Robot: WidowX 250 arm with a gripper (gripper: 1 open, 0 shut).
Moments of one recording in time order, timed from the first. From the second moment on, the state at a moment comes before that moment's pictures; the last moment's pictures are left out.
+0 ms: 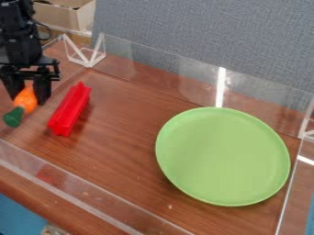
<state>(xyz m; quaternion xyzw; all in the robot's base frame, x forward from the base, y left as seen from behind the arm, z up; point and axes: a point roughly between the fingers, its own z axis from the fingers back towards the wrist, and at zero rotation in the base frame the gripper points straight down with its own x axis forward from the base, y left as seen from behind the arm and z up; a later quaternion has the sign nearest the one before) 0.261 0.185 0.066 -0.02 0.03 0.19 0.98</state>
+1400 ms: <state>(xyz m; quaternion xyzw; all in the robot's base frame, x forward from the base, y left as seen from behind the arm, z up) 0.254 0.189 0.064 -0.03 0.05 0.23 0.97</state>
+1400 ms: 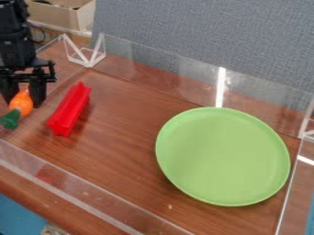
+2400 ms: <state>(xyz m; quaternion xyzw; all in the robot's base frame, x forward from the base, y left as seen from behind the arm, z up) 0.256 0.189 0.073 -0.06 0.05 0.25 0.97</state>
